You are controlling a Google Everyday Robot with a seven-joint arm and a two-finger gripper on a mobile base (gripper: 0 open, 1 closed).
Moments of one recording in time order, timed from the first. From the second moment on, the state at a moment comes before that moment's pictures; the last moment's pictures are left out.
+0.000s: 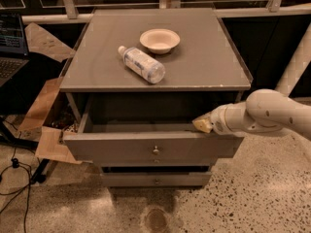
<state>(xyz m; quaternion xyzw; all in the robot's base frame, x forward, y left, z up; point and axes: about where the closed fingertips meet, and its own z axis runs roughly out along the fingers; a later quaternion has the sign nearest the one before) 0.612 -0.176 0.669 -0.33 0.86 0.15 0.36</state>
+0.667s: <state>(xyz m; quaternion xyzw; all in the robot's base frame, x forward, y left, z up) 0.598 -0.175 0.663 -0.34 0.87 0.16 0.34</state>
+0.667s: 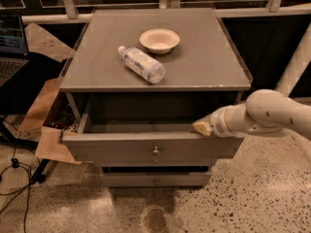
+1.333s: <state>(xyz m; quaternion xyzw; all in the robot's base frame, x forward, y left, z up) 0.572 -0.176 0.669 -0.36 0.87 0.17 0.30</state>
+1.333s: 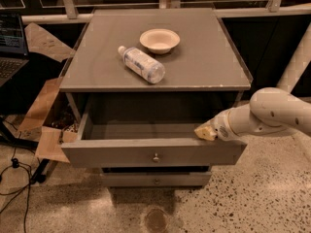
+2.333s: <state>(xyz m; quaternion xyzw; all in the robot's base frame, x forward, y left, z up) 0.570 -0.180 0.675 -0.36 0.87 0.17 0.30</state>
